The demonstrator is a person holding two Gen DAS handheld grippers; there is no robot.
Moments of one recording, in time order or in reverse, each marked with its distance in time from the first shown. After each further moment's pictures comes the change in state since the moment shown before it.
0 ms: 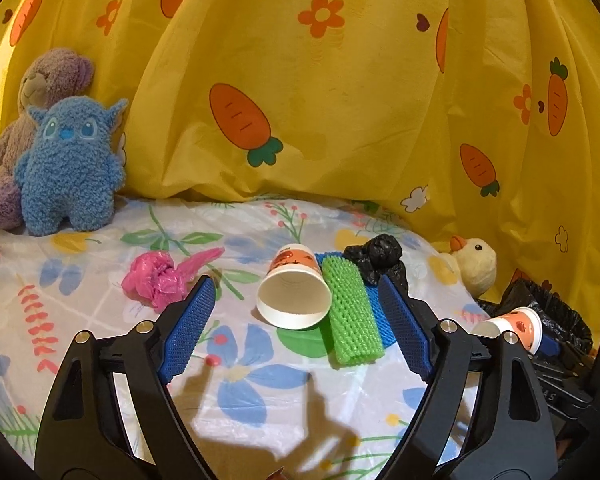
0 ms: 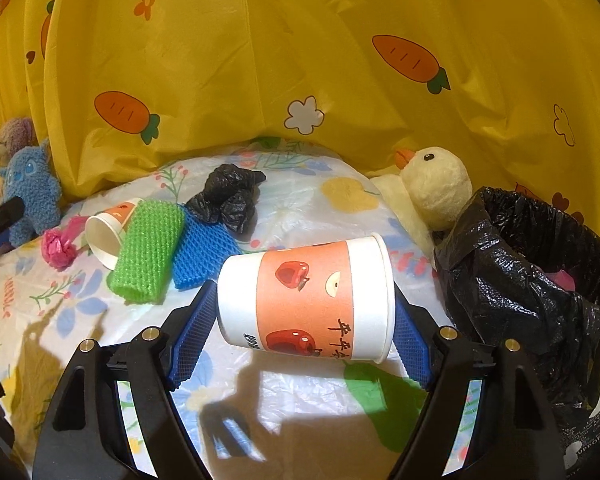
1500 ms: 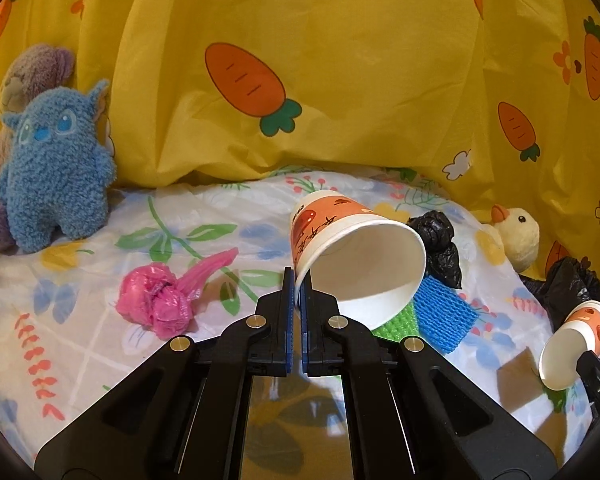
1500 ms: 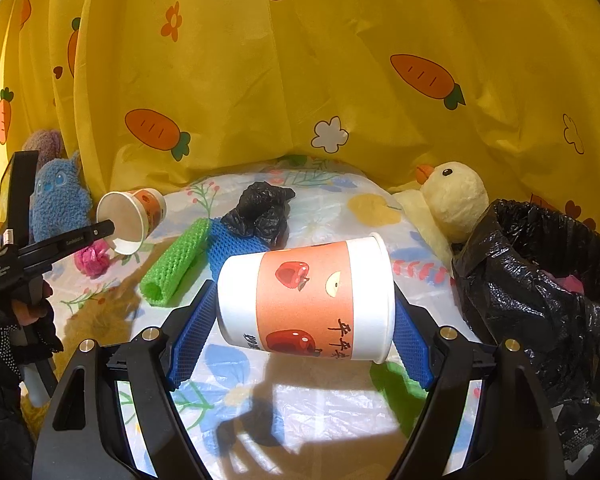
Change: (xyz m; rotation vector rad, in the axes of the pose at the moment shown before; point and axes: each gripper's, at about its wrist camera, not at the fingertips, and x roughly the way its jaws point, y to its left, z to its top) left arm 0.055 0.004 0.016 0.070 0.111 0.102; right arm -0.026 0.006 0.000 -0.004 -0.058 0.090
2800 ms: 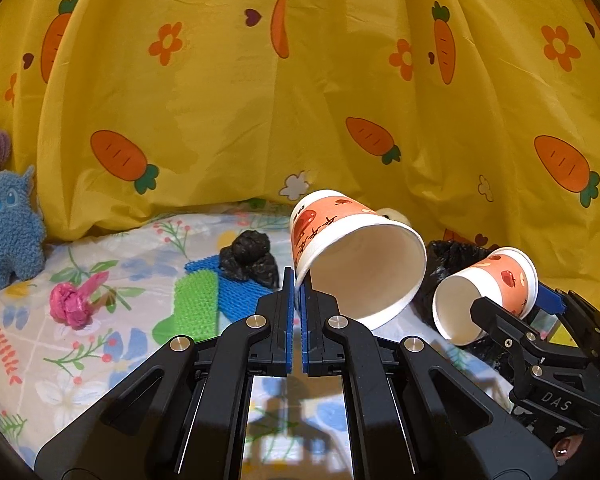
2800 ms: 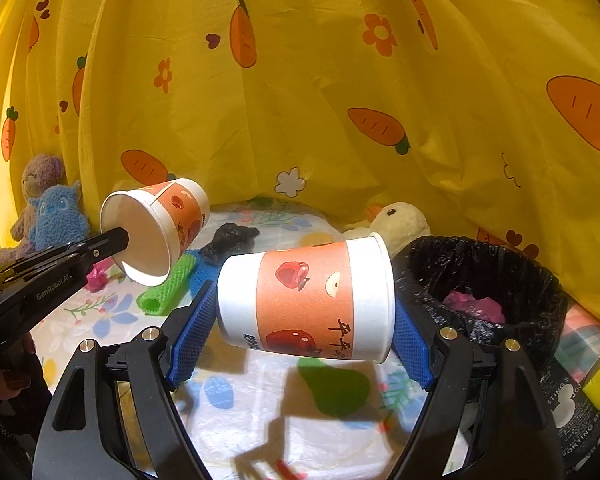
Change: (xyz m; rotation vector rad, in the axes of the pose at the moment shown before) left arm -0.110 -0.148 -0.027 0.170 -0.128 -0.275; right arm -0.084 -0.044 0.007 0.002 -0.130 -0.123
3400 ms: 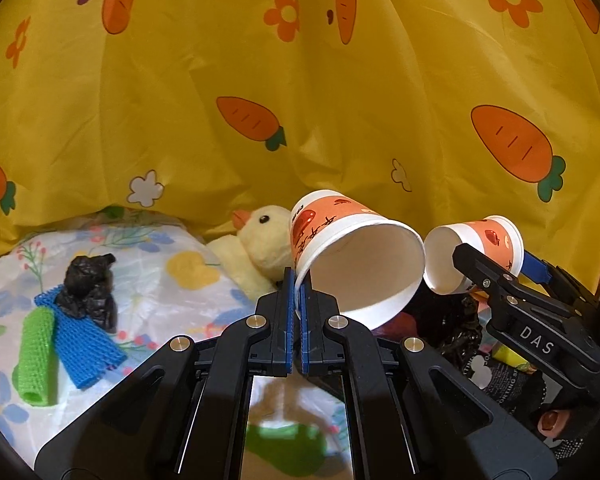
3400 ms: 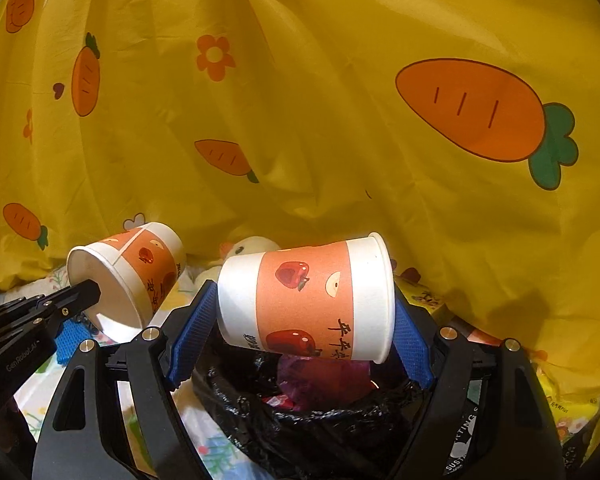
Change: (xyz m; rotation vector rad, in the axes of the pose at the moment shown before) left arm 0.100 -0.129 0.023 0.056 0.065 -0.290; right arm 0.013 -0.130 0.030 0.106 -0.060 -0.324
